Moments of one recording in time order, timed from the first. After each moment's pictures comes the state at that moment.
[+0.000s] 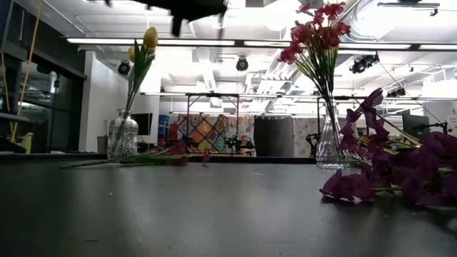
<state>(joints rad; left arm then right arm) 0.05 1.28 0.87 0.36 -0.27 -0.17 -0.70 0.82 1.49 -0.97 0.15 -0.06</state>
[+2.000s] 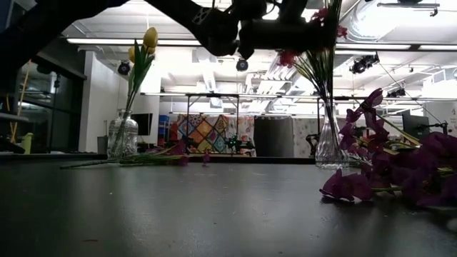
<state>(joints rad) 0.13 2.27 1.74 0.71 -0.20 0.39 -0.70 0.82 1.49 -1.01 0.14 0.02</state>
